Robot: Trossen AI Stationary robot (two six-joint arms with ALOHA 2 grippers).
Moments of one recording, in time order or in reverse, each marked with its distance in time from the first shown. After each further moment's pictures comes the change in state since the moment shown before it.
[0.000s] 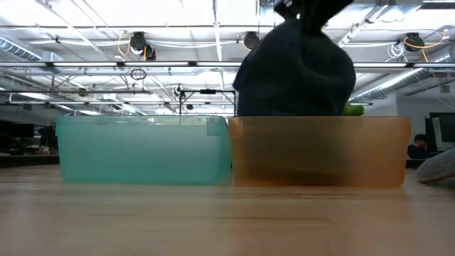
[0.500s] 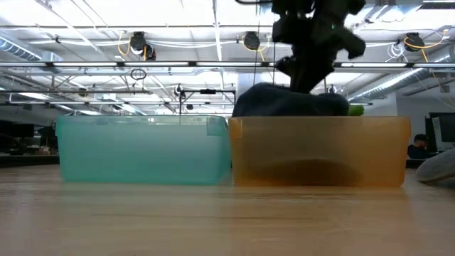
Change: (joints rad) left arm 0.000 0.000 0.000 0.000 0.000 -0.003; right arm -0.207 0.000 -0.295 0.267 0.003 -0.030
